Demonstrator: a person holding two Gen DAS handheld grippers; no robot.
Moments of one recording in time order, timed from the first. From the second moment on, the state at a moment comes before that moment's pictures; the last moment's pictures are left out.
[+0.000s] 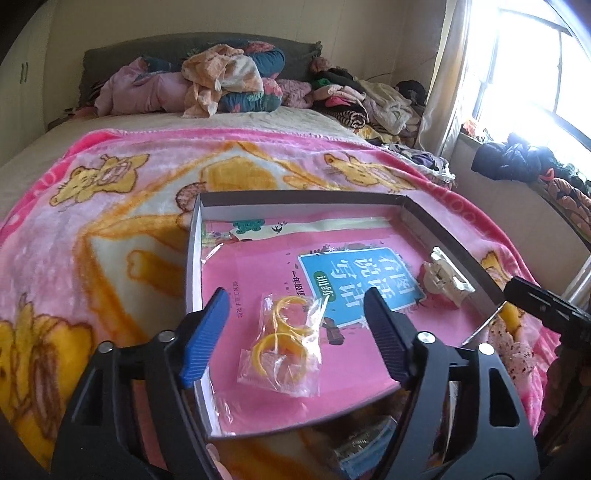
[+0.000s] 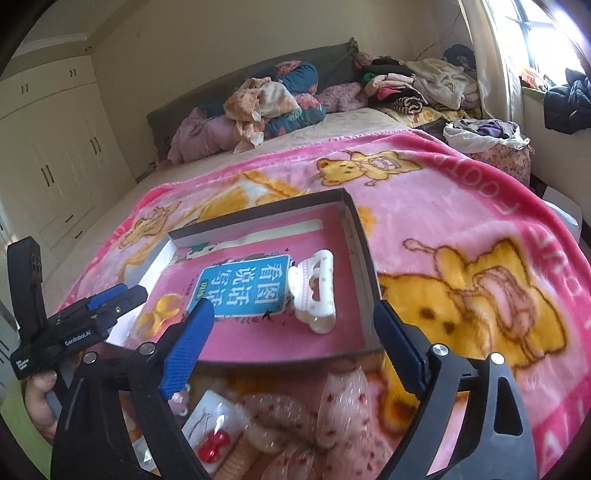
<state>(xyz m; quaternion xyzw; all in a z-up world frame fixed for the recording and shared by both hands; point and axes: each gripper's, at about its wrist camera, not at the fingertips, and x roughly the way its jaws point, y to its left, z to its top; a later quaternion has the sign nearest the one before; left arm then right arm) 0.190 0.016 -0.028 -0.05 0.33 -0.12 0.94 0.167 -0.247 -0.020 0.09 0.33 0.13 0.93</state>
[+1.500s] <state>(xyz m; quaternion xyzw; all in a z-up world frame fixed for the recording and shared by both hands) 0.102 0.027 -0.016 -0.03 0.28 -0.13 0.95 0.056 -0.231 -0.022 0.05 0.31 0.14 0.94</state>
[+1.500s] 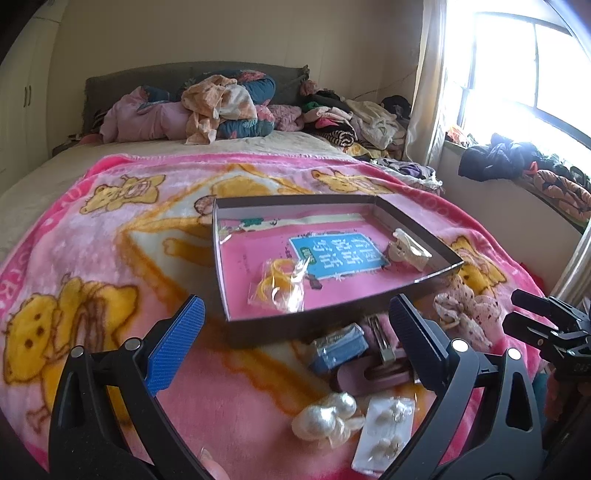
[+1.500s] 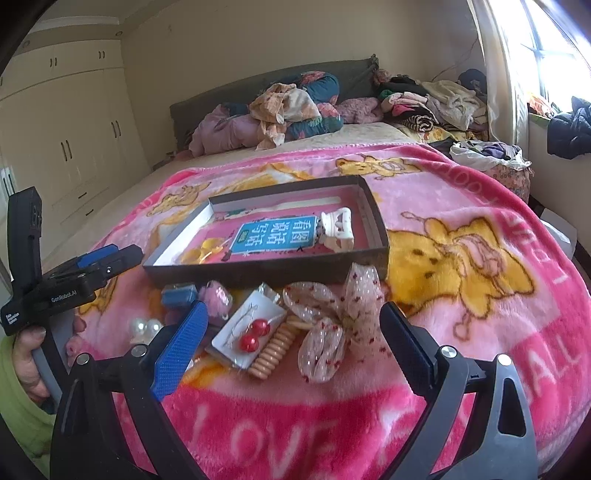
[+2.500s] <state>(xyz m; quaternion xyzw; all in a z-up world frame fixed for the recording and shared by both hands) 0.114 0.004 -0.057 -0.02 0.35 -0.15 0.92 0.059 -0.229 -0.049 0.04 0.35 0.09 0.93</state>
